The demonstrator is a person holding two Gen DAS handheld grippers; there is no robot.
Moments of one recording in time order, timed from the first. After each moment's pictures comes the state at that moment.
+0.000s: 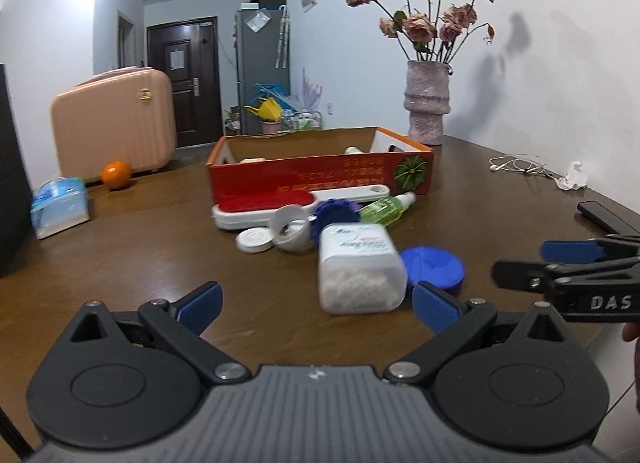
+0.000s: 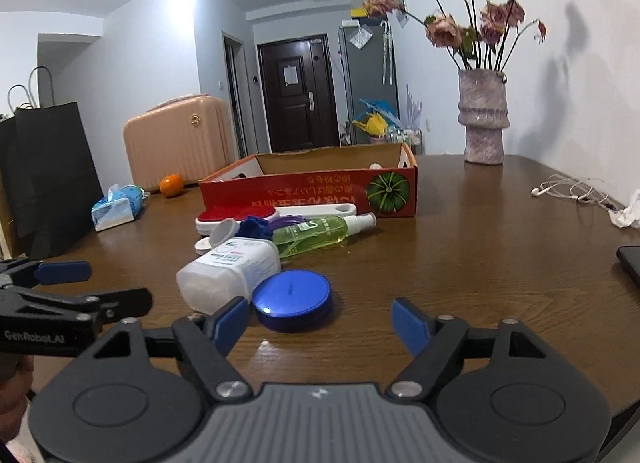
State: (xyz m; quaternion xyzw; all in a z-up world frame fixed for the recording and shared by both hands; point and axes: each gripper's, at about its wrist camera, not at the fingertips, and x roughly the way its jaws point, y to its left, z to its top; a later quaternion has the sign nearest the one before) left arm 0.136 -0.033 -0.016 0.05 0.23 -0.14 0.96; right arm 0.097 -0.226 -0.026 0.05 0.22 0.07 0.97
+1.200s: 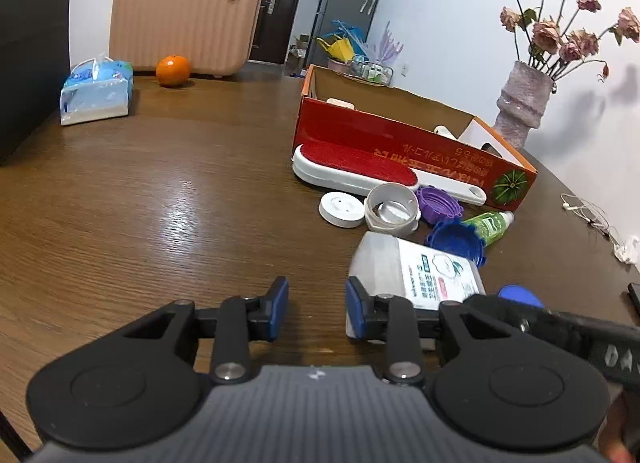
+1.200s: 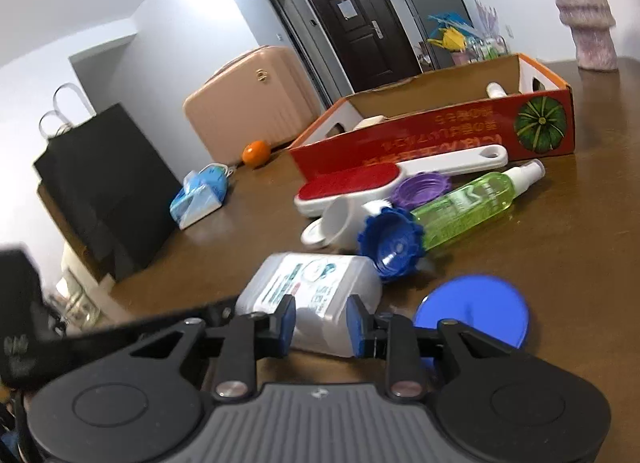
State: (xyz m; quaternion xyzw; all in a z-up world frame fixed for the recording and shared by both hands) left arm 0.212 0.026 -0.028 -0.09 0.33 -0.07 0.94; right arm 0.190 -0.167 -0.029 0.16 0.31 0.23 0.91
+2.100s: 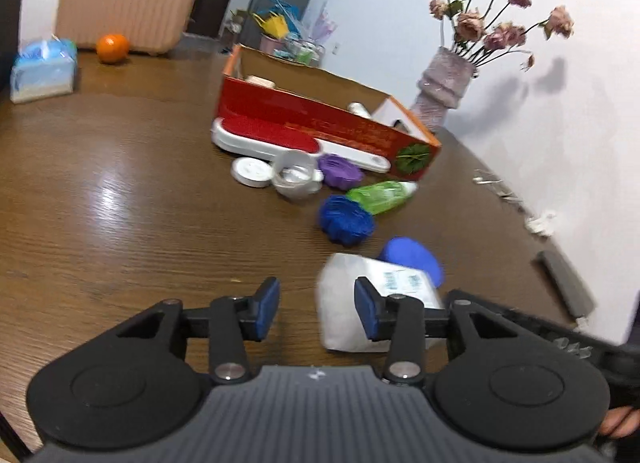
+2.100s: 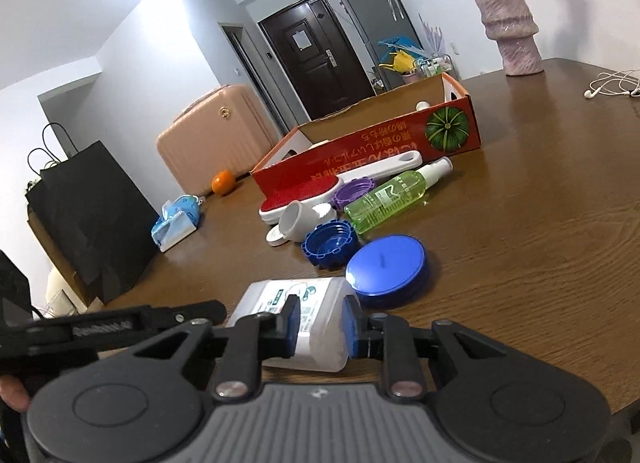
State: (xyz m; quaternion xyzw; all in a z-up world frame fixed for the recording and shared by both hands) left arm 0.167 0.017 -0.006 -0.13 0.36 -0.19 0.90; right arm 0.118 -0.214 -0.026 0.21 0.29 0.16 0.92
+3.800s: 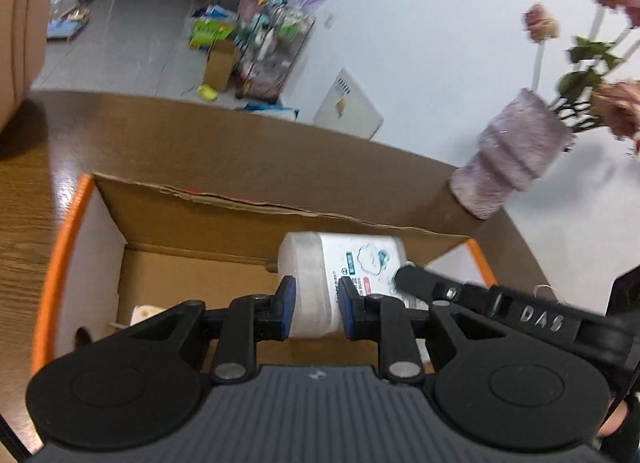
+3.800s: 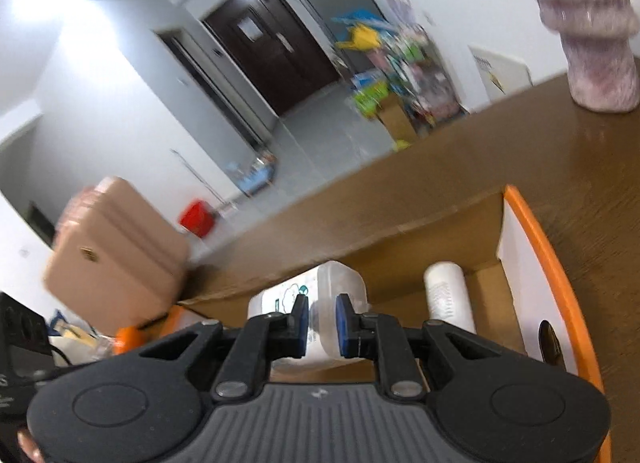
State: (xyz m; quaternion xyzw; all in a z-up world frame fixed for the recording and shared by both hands) left arm 0.622 -0.066 -0.003 -0.14 0.42 -0.22 0.87; right arm 0.576 -0.272 0.001 0.27 0.35 0.11 0.89
